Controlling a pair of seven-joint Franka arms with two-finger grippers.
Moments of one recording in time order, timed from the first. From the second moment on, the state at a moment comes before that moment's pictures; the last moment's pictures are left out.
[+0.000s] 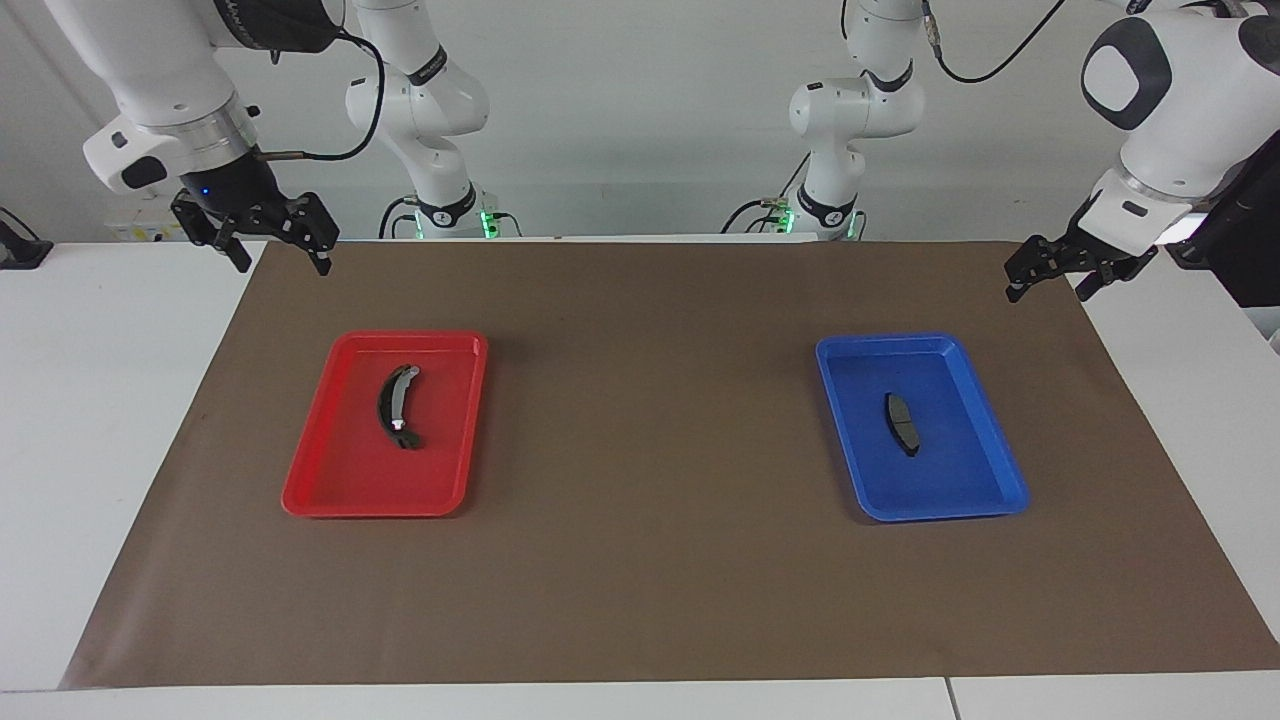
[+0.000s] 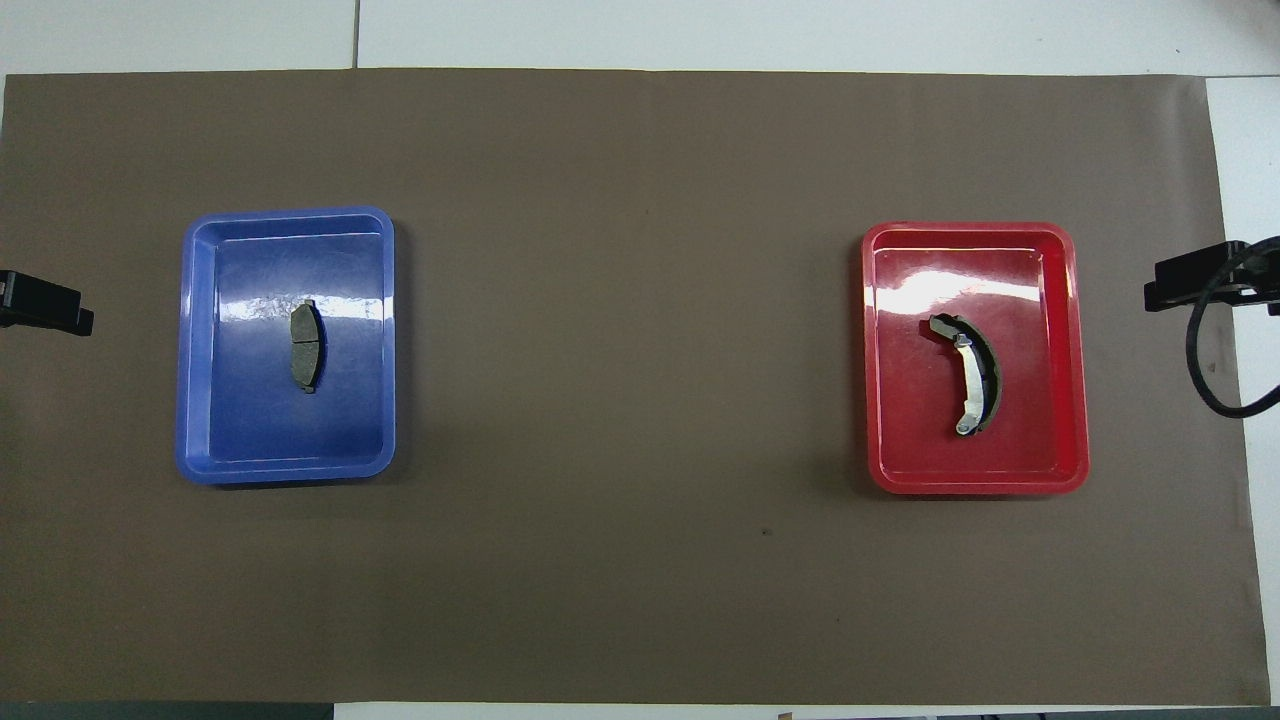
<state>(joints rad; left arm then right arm) -0.03 0.00 0.10 -1.67 0.02 1.62 0.16 0.03 -0.04 -0.07 -1.60 -0.02 1.56 0.02</state>
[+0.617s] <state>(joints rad) -0.03 0.00 0.10 -1.67 0.02 1.62 0.16 0.03 -0.04 -0.07 -1.60 -0.02 1.56 0.02</state>
